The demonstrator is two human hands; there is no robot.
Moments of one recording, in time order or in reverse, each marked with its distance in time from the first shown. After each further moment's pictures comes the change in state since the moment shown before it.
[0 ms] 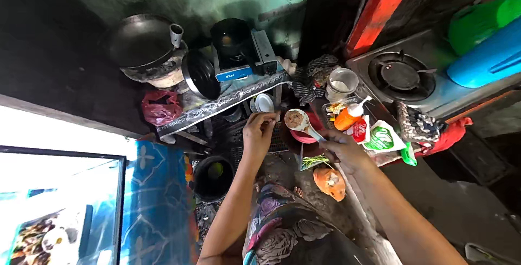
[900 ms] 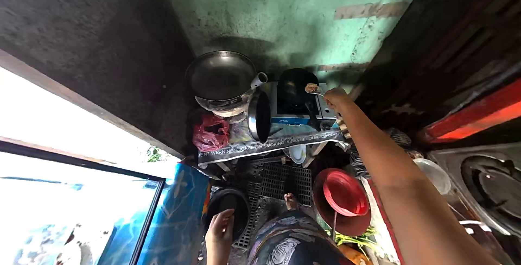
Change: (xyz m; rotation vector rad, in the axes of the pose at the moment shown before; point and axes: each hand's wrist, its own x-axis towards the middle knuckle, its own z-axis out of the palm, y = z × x) left_hand -0.105 -0.193 -0.161 0.207 0.387 -0.495; right_hand 0.400 -0.215 0.153 -0.631 0.161 -0.070
